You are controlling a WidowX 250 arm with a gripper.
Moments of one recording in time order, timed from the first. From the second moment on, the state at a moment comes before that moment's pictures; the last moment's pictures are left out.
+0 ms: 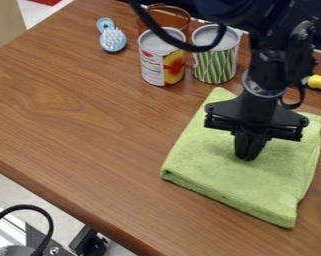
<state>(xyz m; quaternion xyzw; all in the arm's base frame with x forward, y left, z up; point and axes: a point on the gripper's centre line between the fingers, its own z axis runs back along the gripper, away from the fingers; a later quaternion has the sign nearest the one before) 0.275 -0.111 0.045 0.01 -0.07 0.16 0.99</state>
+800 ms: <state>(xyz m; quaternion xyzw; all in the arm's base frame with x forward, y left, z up) 0.276 -0.106 0.047 0.02 -0.06 0.16 0.99</state>
